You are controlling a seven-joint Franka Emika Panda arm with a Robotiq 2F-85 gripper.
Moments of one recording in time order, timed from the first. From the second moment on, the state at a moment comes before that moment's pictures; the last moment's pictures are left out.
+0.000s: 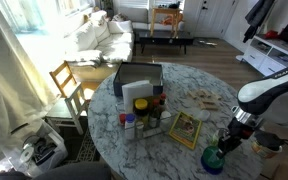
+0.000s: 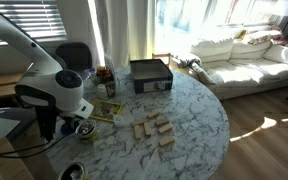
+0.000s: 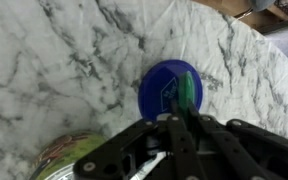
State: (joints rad) arm -0.03 0.02 -0.08 -2.73 0.84 2.48 -0.54
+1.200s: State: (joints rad) arm -0.03 0.02 -0.03 -2.73 0.83 2.42 -0.54
